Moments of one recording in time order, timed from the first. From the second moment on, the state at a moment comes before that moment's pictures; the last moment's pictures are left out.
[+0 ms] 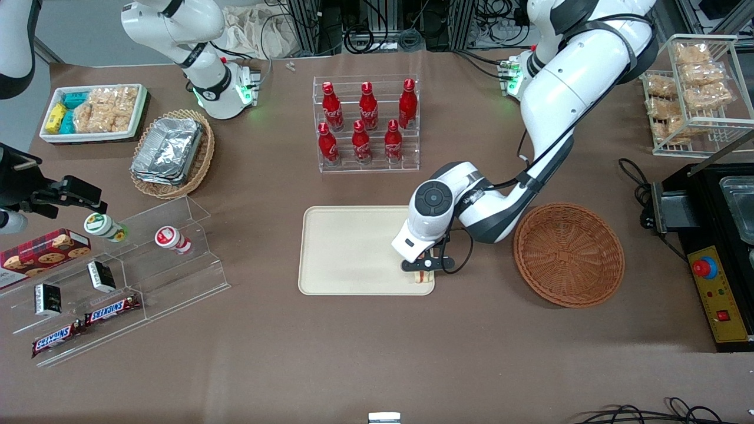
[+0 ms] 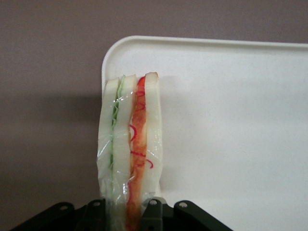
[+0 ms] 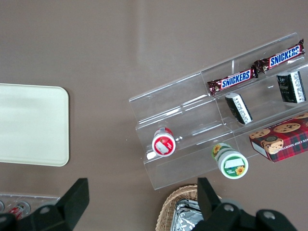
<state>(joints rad) -0.13 0.82 -0.65 -1.55 0.55 2.19 -0.96</state>
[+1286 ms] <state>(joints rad) -0.05 0.57 -0.65 -1.48 0.34 1.93 -0.95</state>
